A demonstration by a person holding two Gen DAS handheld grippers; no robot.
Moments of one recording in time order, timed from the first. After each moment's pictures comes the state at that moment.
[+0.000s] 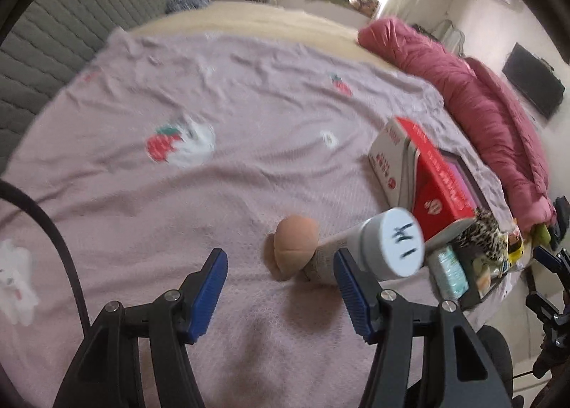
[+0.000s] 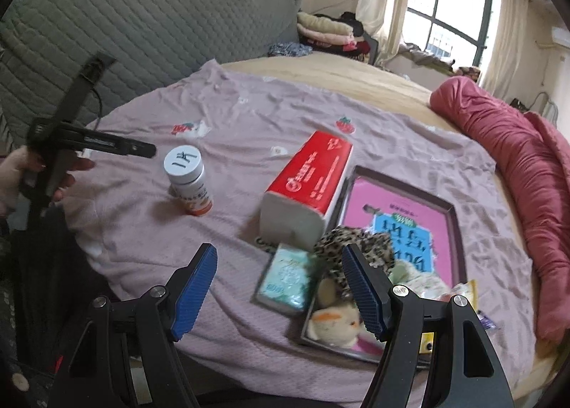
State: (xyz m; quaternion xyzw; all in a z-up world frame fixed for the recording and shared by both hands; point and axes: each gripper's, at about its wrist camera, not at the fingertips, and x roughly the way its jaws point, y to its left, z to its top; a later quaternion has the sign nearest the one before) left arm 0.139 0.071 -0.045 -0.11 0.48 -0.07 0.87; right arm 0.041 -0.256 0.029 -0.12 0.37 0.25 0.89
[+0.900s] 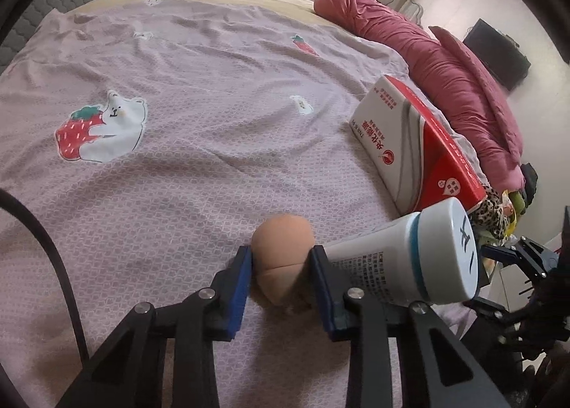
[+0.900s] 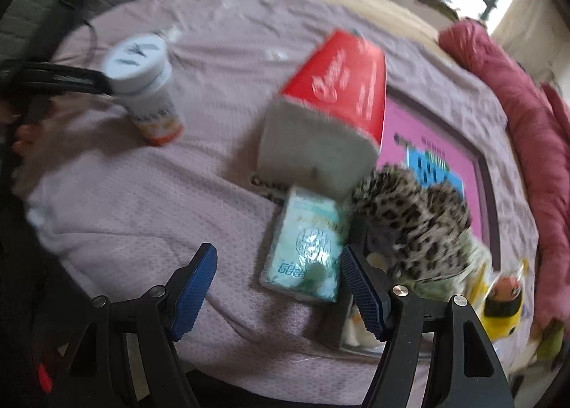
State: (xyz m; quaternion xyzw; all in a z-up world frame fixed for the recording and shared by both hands) left arm 0.191 0.060 -0.104 -0.11 0.50 -0.18 0.84; right arm 0.096 -0.200 -0.065 -0.19 0.52 0.17 0.82
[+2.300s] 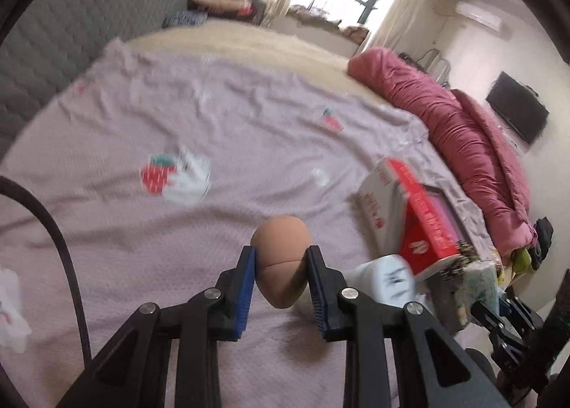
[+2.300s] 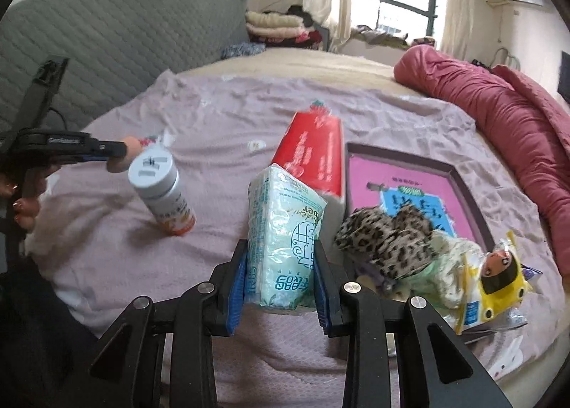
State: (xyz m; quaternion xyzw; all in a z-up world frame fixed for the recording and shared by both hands) left arm 0.142 0.085 -0.018 -0.15 0.40 -0.09 0.90; right arm 0.059 -0.225 -0.014 -0.05 0.37 0.16 0.91
